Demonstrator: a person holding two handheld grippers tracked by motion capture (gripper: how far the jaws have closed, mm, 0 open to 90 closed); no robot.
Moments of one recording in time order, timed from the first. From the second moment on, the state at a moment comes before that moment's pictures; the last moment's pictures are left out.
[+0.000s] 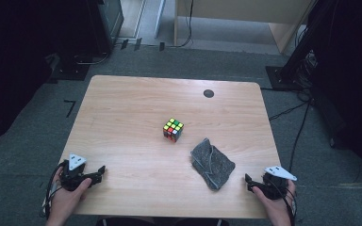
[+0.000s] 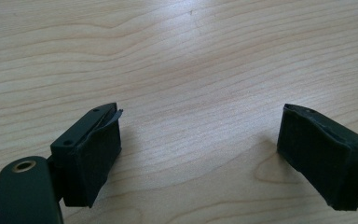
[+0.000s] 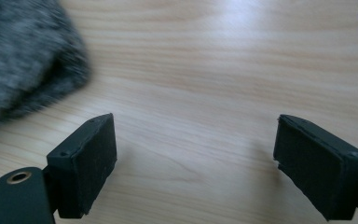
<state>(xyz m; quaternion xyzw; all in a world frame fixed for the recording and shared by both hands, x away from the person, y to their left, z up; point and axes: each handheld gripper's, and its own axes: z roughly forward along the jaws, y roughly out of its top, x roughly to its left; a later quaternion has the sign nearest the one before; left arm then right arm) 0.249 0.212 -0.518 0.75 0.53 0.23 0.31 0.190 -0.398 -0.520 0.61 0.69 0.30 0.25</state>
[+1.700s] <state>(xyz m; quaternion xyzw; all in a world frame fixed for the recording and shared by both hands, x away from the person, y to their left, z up) 0.305 0.053 -0.509 0.79 0.43 0.17 0.39 0.216 -0.284 -0.522 0.51 0.74 0.38 0.21</state>
